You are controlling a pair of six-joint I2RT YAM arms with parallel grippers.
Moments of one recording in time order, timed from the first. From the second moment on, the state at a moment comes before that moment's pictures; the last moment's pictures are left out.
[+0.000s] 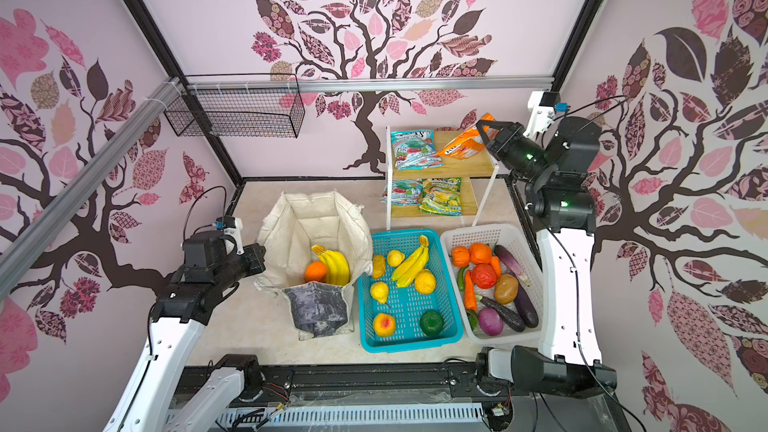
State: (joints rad) left arm -0.05 0.80 0.89 -0.72 0.08 -0.31; right arm -0.11 1.30 1.78 -0.42 -0.69 0.83
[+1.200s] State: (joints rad) left arm -0.05 0.80 0.89 -0.72 0.07 -0.31; right arm 0.59 1.28 1.72 -0.52 -0.53 0.70
